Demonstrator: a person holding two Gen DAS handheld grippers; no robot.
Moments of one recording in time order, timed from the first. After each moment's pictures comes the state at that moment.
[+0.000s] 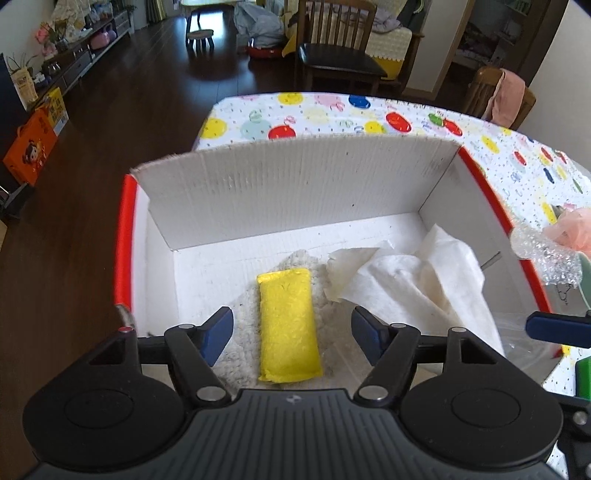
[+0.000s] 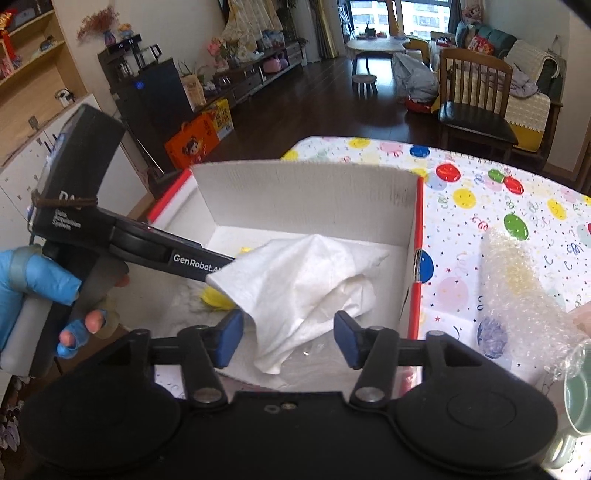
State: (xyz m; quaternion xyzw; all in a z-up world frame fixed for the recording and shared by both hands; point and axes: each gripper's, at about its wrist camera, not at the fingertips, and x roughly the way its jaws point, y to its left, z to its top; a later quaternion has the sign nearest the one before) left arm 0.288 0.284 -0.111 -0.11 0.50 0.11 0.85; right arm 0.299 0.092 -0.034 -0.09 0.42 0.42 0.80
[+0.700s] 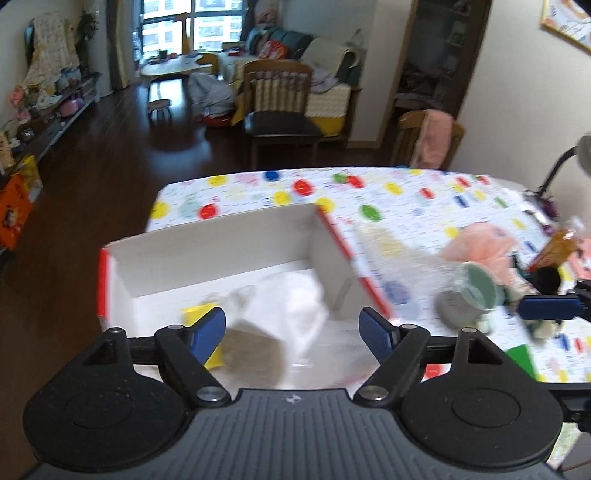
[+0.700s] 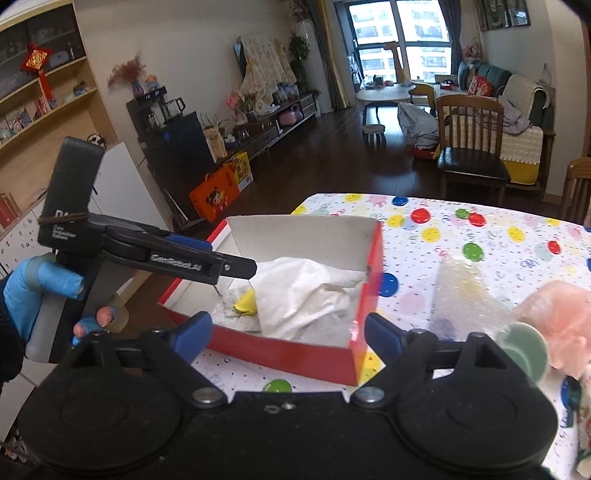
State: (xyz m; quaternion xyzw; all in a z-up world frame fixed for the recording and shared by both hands) left arm 0.238 0.191 -0.017 -0.08 0.41 0.04 0.91; right arm 0.262 -0.022 0.032 -0.03 0.35 0.45 0.82
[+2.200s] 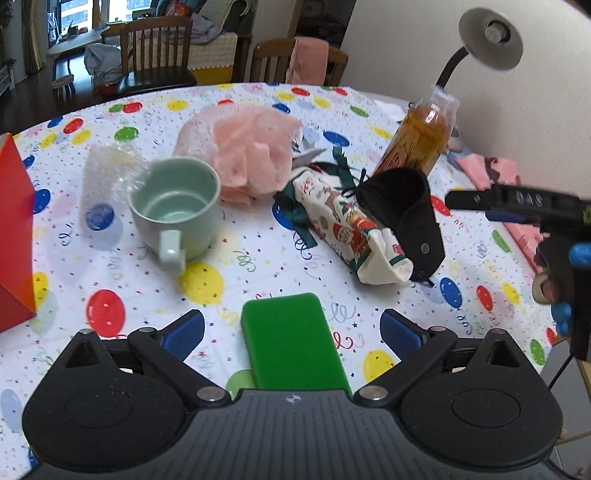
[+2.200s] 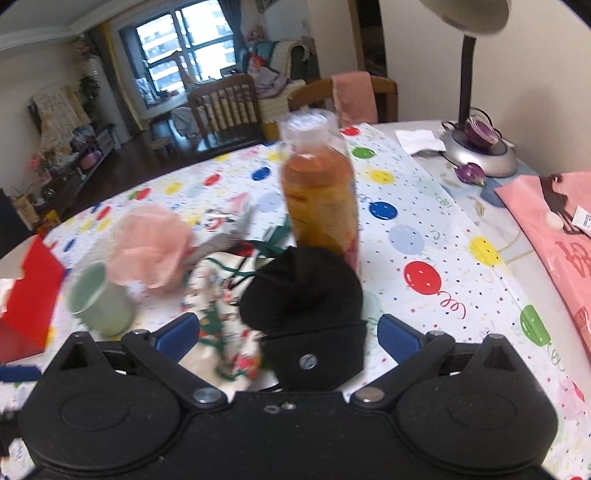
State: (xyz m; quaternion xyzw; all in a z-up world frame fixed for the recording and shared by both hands) left arm 0.288 -0.138 -0.120 -0.08 0.46 -0.07 0.88; right arm 0.386 -0.361 -0.086 0.05 0.40 0.15 0.90
